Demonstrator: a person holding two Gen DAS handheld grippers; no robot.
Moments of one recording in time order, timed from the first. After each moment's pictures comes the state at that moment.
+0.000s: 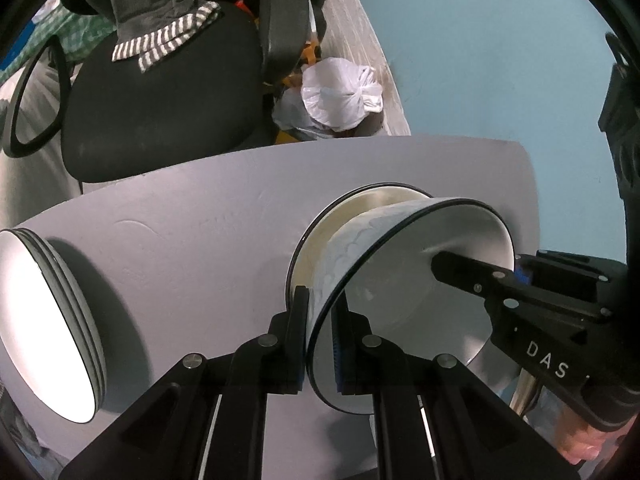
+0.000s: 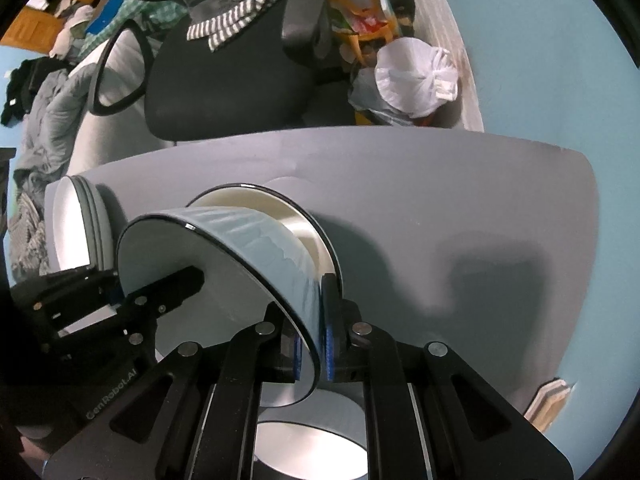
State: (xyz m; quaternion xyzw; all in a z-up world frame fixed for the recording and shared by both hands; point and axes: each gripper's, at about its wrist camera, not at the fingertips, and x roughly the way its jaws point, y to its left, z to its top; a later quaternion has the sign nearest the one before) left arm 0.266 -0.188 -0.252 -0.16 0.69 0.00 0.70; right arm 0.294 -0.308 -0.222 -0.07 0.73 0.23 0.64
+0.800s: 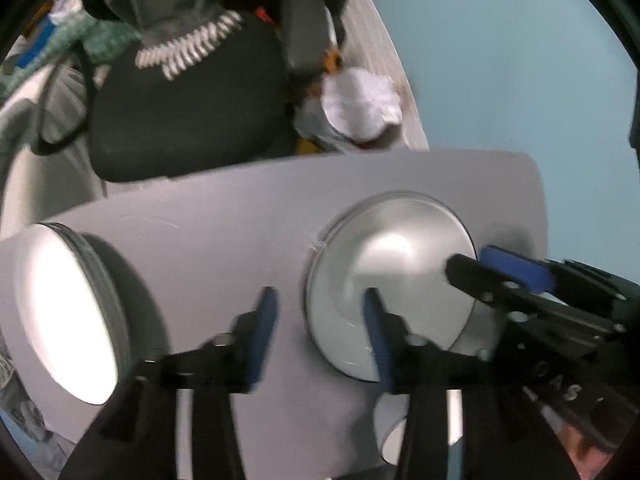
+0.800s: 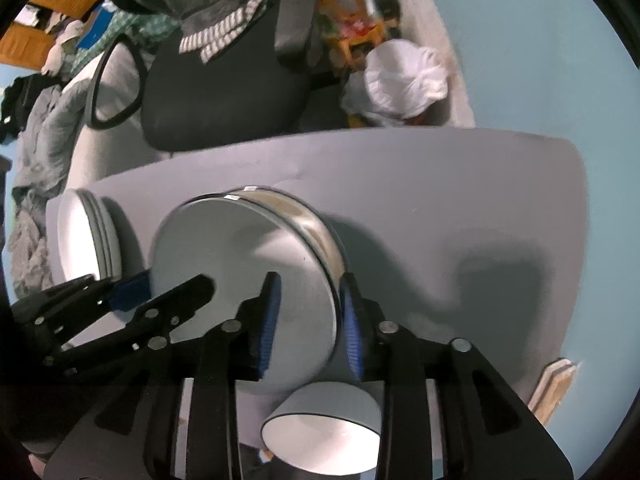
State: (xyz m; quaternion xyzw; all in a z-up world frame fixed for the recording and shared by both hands) left arm 0.264 -0.183 -0.227 -0.14 0.68 0.04 0.72; right arm 0.291 -0.308 -0.199 -0.06 0.71 0.19 0.68
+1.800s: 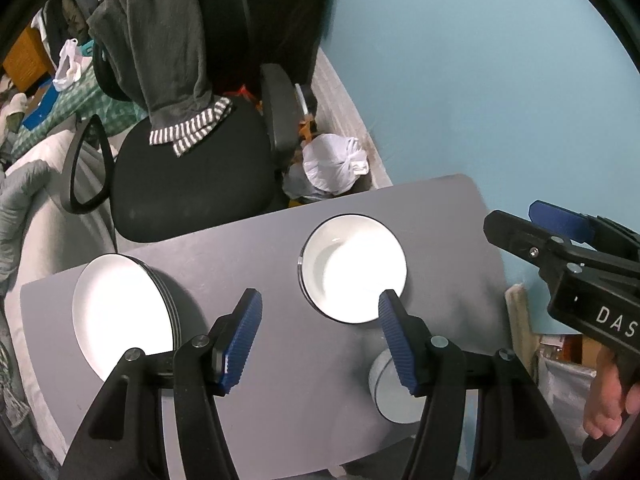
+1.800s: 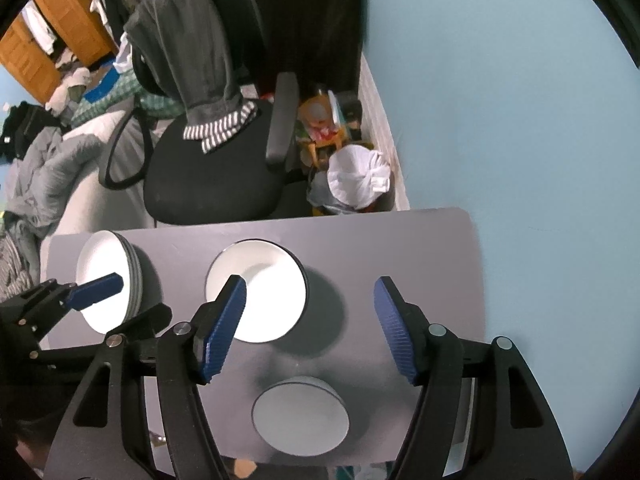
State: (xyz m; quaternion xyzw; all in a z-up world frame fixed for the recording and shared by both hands) left arm 0.207 -0.185 -0.118 -0.09 0.60 0.00 0.80; right arm 0.246 -0.334 -0.071 -0.07 0.58 0.17 0.80
